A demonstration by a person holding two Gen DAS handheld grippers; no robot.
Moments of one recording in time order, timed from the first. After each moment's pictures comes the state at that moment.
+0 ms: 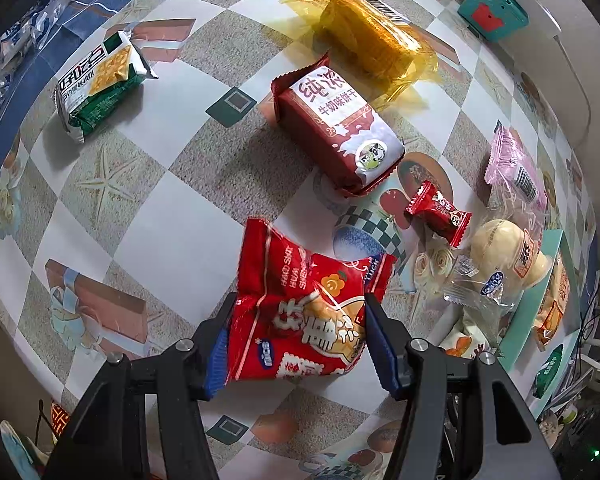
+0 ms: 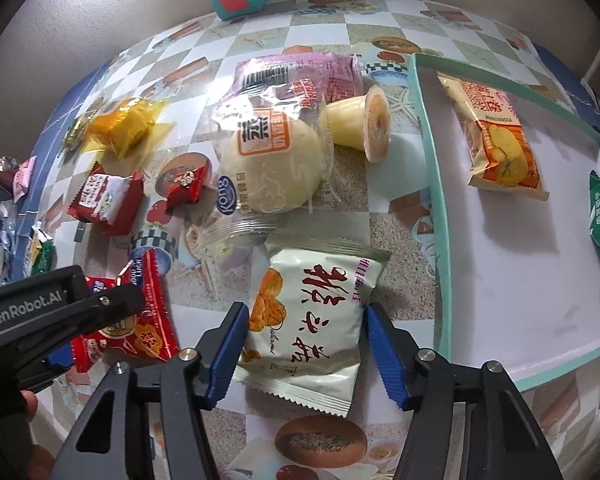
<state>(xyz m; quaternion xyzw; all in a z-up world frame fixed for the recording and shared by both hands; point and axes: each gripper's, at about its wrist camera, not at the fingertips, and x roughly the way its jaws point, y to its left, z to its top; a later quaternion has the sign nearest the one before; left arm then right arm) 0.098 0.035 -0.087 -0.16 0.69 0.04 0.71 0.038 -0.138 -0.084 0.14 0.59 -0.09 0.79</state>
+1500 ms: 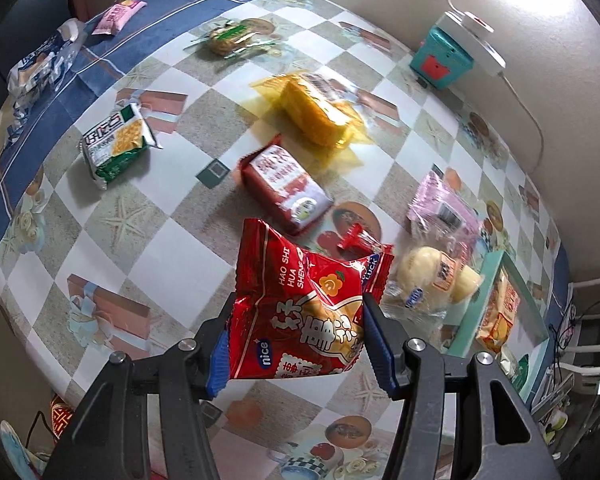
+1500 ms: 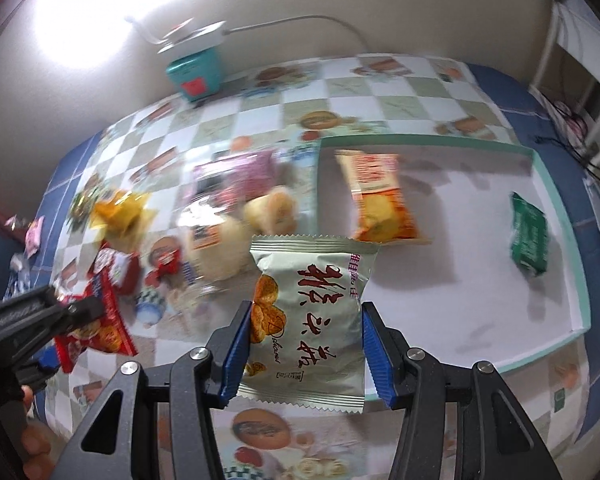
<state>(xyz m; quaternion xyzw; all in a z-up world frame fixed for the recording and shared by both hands) 0.086 0.009 -0.013 -0.17 0.62 0.02 0.77 0.003 -0.207 -0.016 0.17 0.52 -0.14 0.82</state>
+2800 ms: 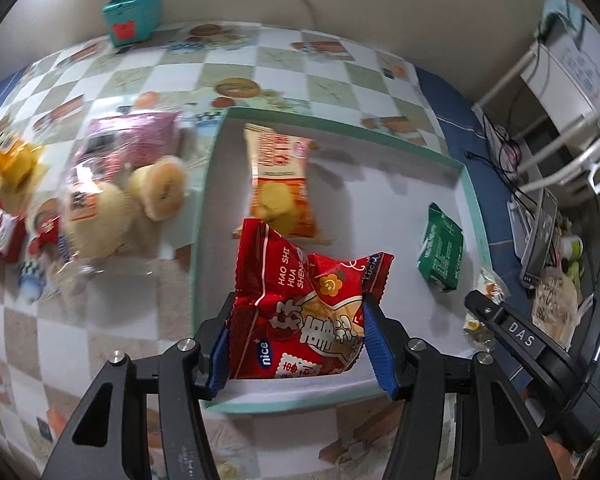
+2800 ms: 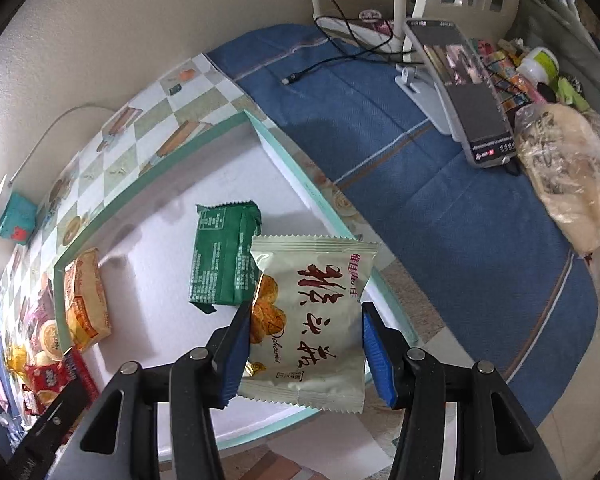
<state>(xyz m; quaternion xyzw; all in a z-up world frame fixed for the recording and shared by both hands) 0.031 -0.224 -0.027 0.01 0.59 -0.24 0.77 -0.093 -0.413 -0.051 0.31 0.49 -0.34 0.74</state>
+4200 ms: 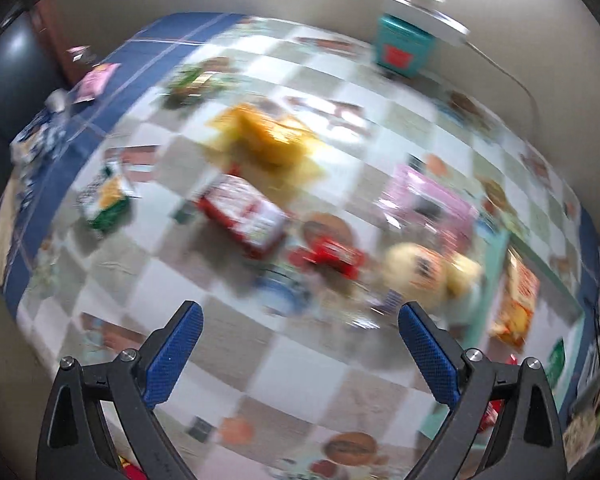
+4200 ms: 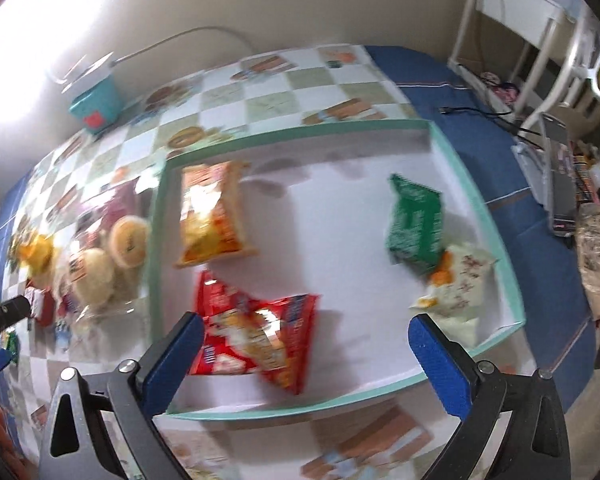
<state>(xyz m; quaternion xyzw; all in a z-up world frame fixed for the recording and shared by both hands) 0.096 -0.022 -0.008 -0.07 0.59 0.05 0.80 -0.026 -0.290 -0.023 0.17 0.52 -0.23 0.80</state>
